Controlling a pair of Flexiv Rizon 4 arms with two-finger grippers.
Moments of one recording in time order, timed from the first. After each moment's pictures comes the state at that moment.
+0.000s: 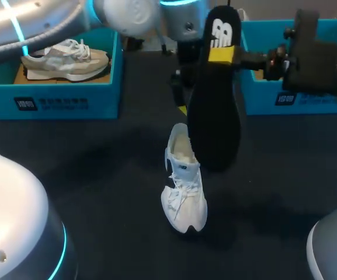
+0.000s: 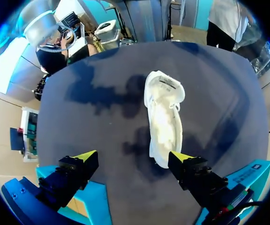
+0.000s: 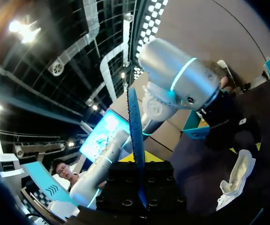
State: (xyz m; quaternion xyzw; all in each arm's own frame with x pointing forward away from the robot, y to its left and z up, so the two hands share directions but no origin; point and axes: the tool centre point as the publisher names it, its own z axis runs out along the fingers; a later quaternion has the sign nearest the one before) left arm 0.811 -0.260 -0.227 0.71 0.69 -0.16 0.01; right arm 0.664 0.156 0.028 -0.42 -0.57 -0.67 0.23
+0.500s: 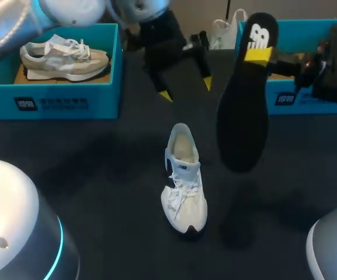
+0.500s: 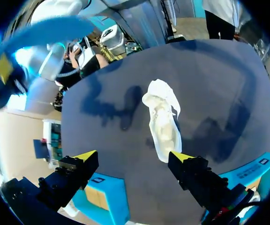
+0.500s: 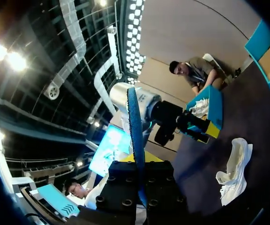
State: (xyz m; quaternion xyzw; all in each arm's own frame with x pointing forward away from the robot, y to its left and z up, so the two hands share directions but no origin) left arm 0.801 -0.221 -0.163 0.73 0.64 -0.23 0.09; right arm 0.682 0.092 0.011 -0.47 -0.50 -0.67 0.28
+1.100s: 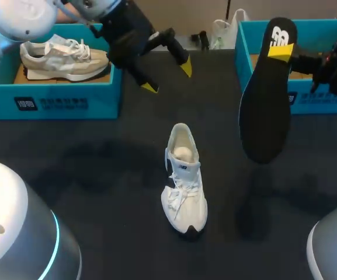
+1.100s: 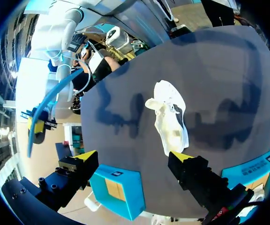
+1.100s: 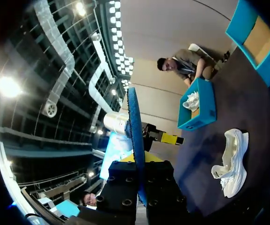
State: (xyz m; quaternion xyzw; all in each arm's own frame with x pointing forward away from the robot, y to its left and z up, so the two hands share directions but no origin) left arm 0.790 -0.185 -0.123 0.73 0.60 -0.27 0.19; right arm 0.719 0.053 -0.011 -0.52 -0.45 -0.63 0.35
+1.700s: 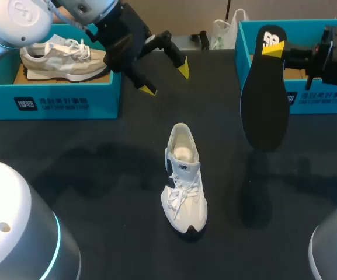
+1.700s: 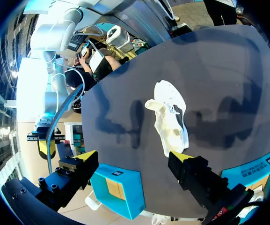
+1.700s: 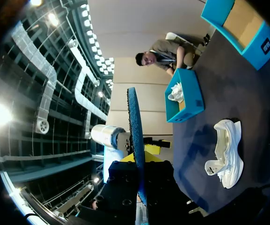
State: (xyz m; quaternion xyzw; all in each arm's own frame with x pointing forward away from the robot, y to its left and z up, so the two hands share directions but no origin) left arm 0.787 -0.182 -0.124 0.72 0.60 -0.27 0.19; right arm 0.763 0.048 -0.039 -0.58 -0.43 -0.56 0.40
